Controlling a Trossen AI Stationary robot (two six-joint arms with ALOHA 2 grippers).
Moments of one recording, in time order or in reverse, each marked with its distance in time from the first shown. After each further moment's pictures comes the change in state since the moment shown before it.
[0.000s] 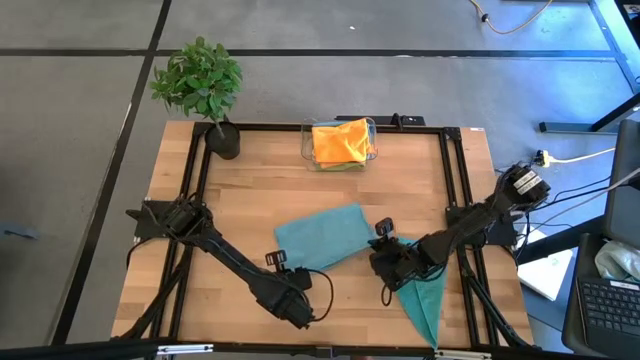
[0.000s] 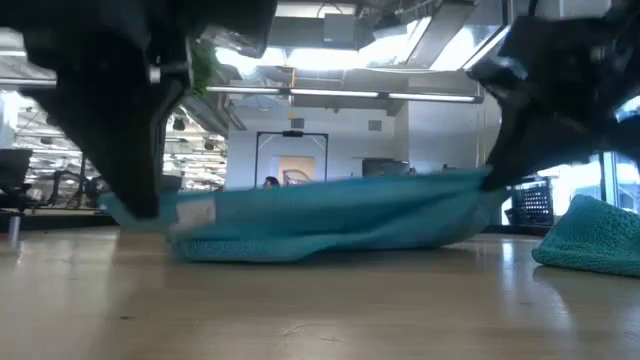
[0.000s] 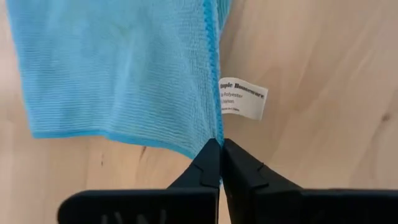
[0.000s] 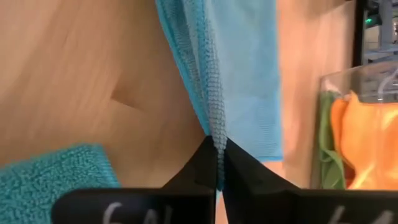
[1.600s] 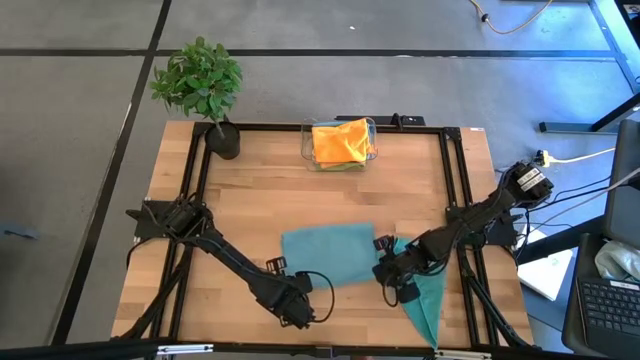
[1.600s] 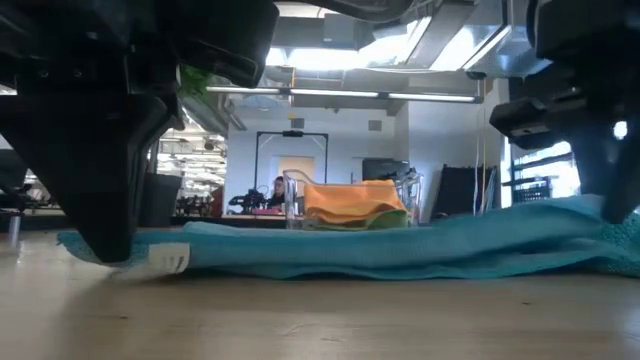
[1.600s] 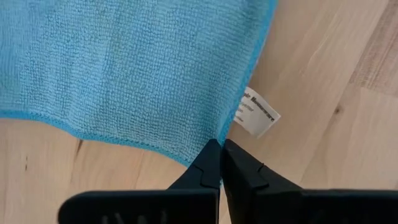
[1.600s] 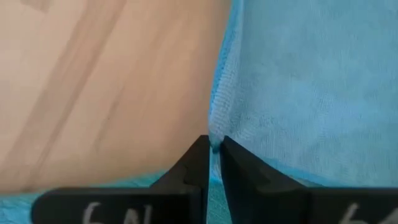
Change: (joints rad) left arm 0.000 -0.001 -0.058 0.147 0.123 -0.025; right arm -0.027 -0.038 -0.002 0.041 -0.612 0.141
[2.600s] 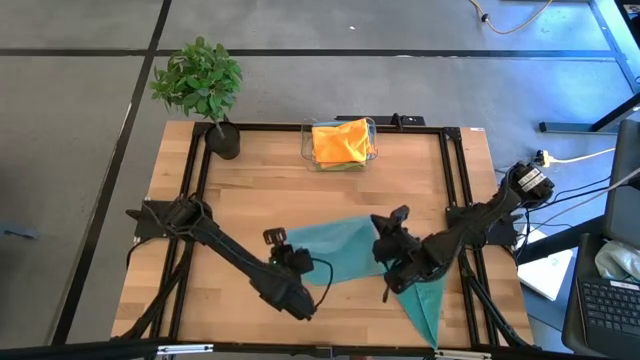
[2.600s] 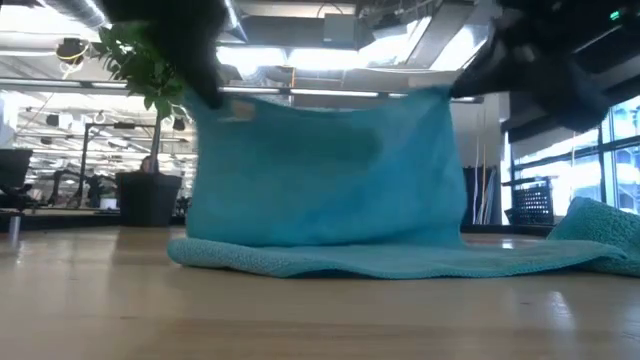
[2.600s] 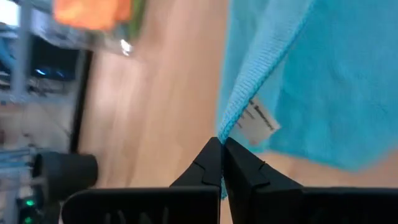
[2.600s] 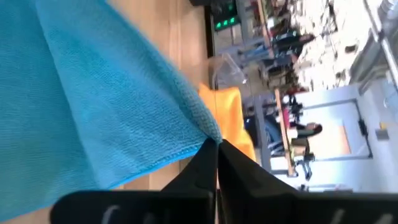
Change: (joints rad) left arm 0.033 -0.014 0.242 -0.565 -0.485 -0.012; right arm 0.048 -0.002 0.132 -0.308 1.101 -0.026
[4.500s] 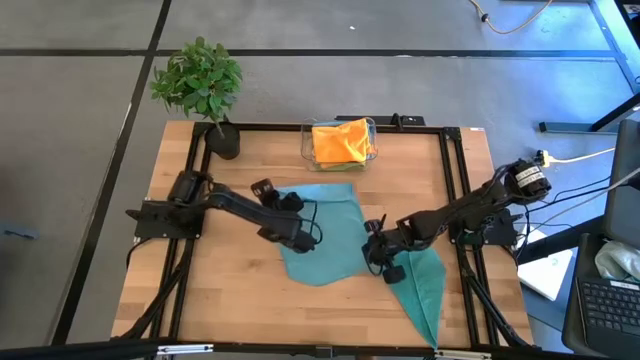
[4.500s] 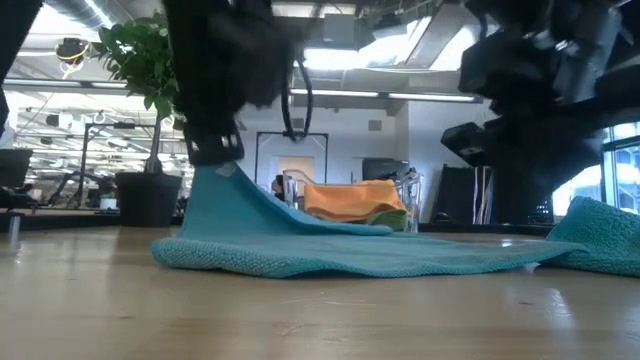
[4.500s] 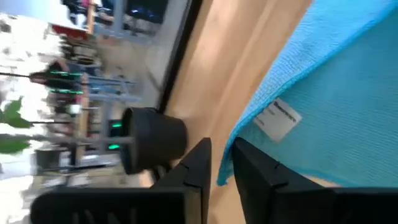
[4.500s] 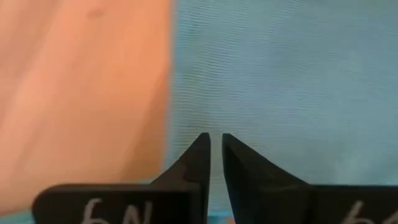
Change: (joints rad) left arm 0.333 -0.116 -0.406 -0.022 -0.193 -0.093; right arm -0.260 0.000 -0.181 0.432 -1.204 -0.107
